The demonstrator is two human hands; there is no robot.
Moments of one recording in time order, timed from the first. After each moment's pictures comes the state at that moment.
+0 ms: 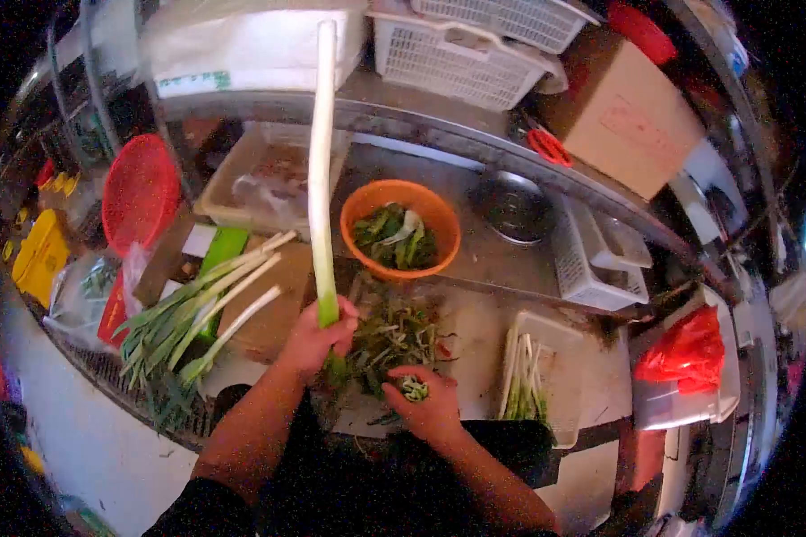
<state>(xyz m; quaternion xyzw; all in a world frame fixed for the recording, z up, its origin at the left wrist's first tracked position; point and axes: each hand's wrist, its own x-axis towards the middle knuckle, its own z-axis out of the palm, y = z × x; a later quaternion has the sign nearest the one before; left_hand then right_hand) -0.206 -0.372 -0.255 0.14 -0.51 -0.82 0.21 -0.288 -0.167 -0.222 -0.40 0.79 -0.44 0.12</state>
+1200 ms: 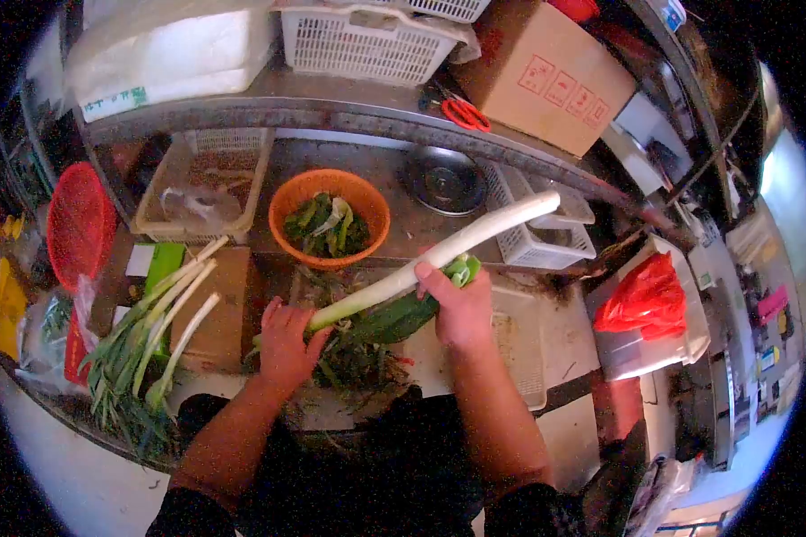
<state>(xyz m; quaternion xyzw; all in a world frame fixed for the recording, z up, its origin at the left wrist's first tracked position) -0.229 -0.329 -0.269 0.13 -0.90 -0.23 0.35 -0.385 -0.167 -0.139 -0.25 0.57 -0.77 0.13</state>
